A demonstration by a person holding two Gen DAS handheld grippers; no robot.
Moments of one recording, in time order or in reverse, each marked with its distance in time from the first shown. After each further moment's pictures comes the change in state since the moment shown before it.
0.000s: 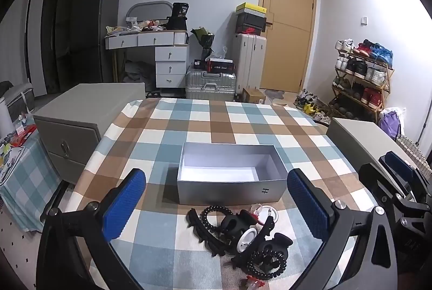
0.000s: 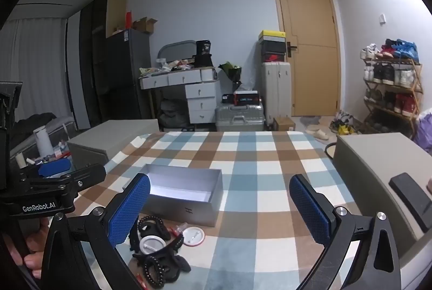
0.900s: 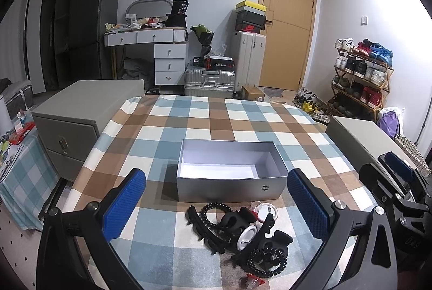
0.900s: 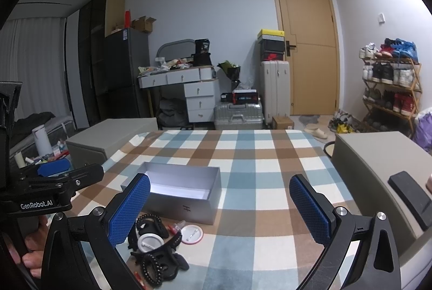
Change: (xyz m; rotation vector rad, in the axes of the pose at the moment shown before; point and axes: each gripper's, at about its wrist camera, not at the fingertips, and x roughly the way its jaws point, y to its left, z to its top) left arm 0.002 0.003 -0.002 -0.007 0.015 -0.005; right arm 0.001 -0.002 -0.002 -0.005 0.001 -0.008
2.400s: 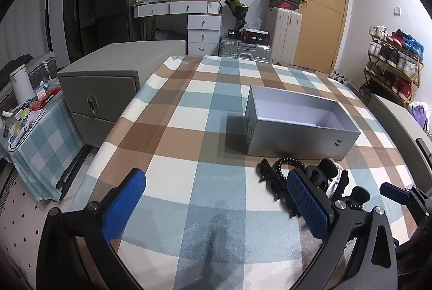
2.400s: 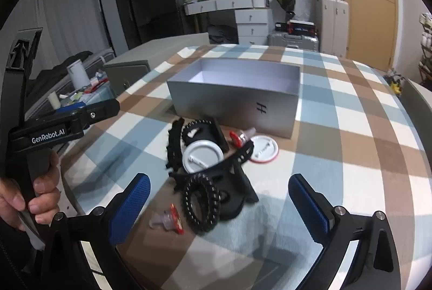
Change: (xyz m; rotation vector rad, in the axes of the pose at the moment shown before) left arm 0.013 0.066 -0.051 -0.056 0.134 0.140; right arm 0.056 0.054 -0.083 -0.103 0.398 0.246
